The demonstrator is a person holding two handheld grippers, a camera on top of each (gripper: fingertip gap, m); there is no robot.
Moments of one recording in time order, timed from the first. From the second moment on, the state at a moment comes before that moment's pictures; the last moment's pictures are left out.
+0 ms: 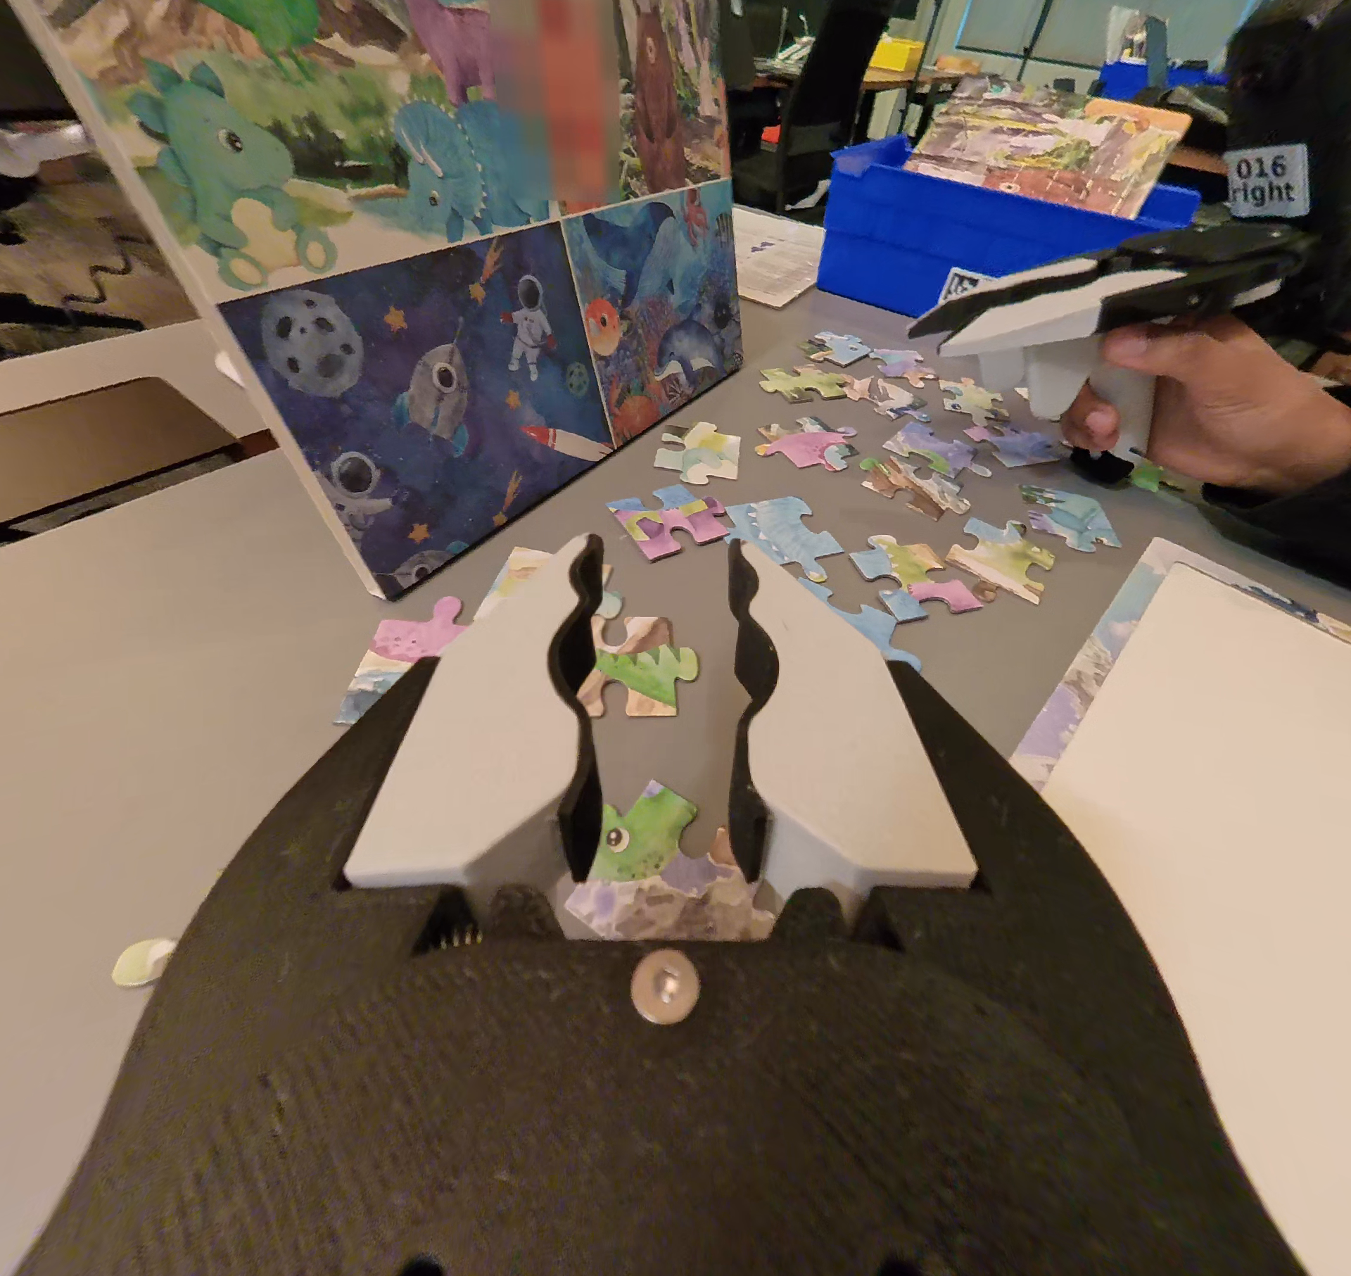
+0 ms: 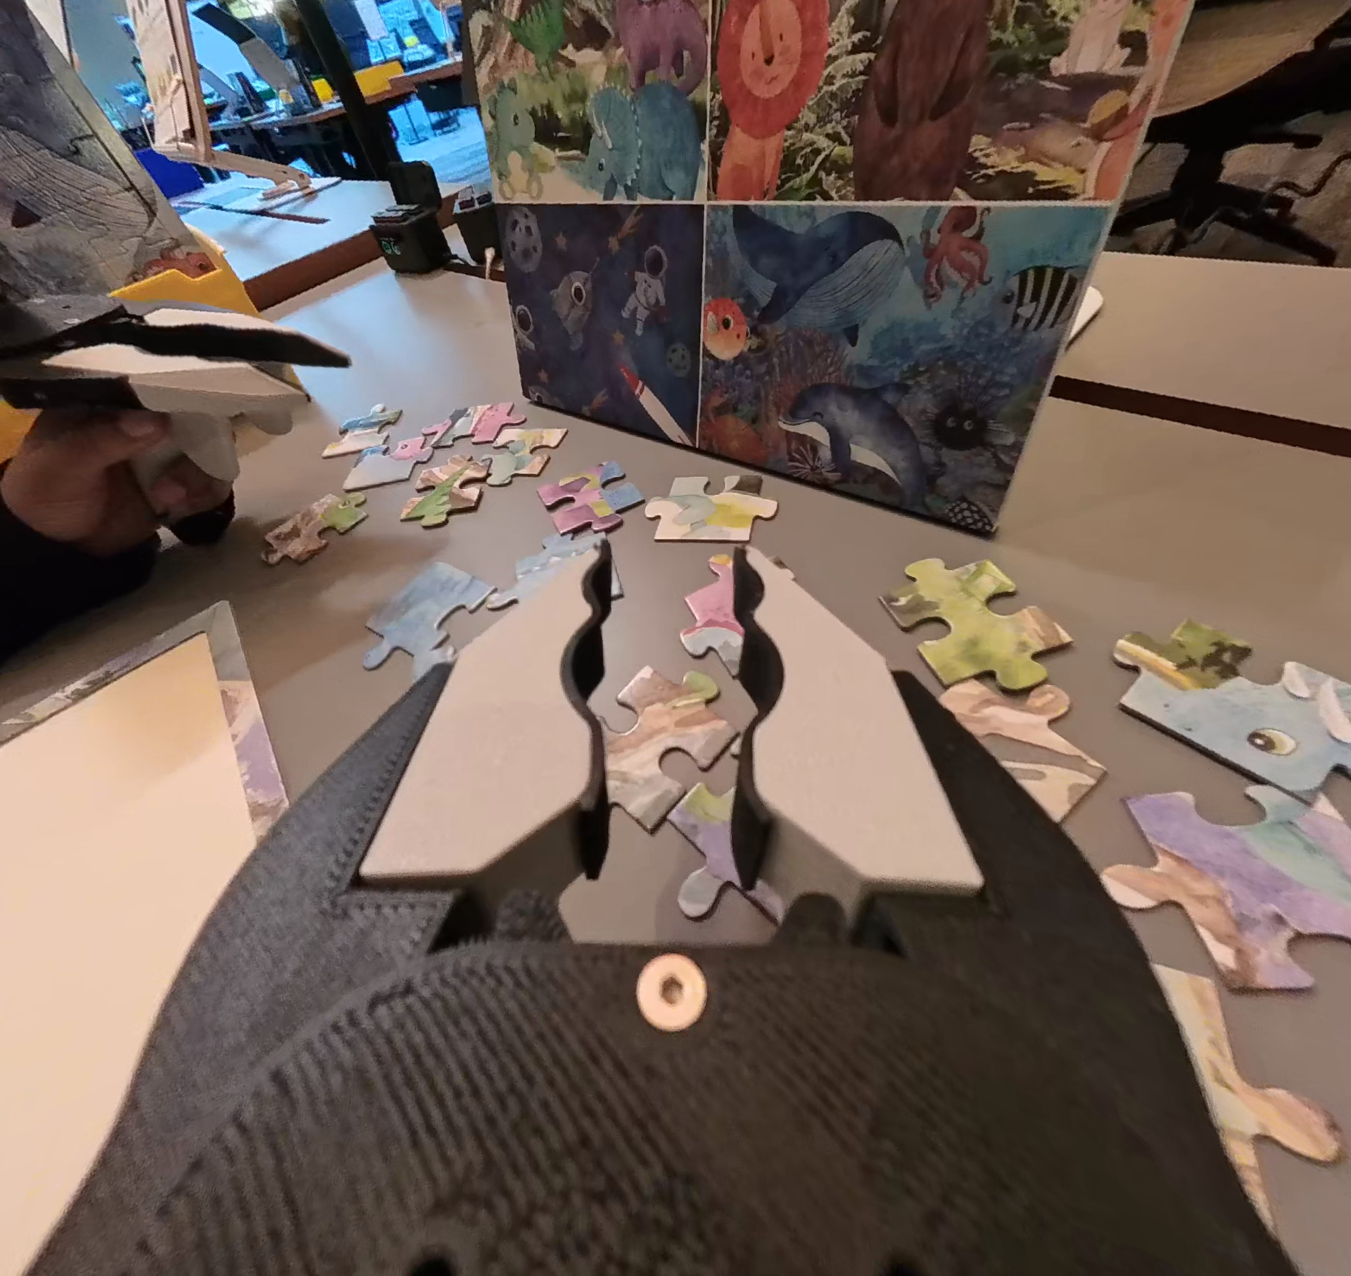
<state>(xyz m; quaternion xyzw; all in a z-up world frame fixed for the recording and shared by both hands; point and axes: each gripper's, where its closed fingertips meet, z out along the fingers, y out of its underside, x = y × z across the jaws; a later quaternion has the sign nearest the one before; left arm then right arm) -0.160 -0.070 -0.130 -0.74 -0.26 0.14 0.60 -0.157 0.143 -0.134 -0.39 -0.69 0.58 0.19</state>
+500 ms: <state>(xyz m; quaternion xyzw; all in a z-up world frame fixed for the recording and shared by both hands) -0.184 -0.118 -0.098 -0.61 -0.35 0.14 0.69 -0.154 0.141 -0.124 -0.40 -0.66 0.61 0.17</state>
